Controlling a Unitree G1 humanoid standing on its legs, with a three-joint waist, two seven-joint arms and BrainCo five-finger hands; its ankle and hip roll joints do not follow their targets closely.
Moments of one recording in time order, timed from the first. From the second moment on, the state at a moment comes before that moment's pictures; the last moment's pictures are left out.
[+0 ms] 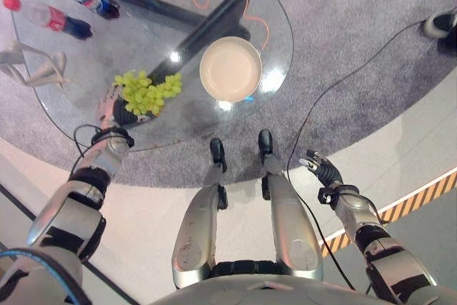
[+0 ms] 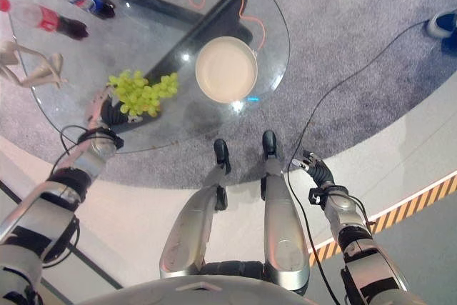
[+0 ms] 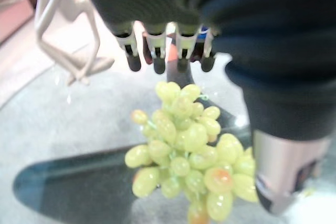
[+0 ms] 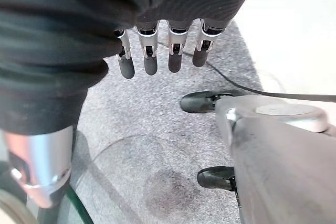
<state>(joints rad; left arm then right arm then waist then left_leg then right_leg) -0.71 0.67 -0.51 0.99 0.26 0.03 0.49 -0.31 -0.41 0.26 1.00 0.58 -0.24 0.15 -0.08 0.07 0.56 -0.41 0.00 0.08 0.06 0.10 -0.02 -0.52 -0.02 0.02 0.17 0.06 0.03</state>
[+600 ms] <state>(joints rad) -0.97 0.72 -0.66 1.01 0.51 0.30 0.46 -0.33 -0.41 0.24 0.90 0.73 -0.27 0.13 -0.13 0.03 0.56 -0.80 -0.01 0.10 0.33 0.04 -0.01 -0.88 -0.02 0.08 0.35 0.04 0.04</state>
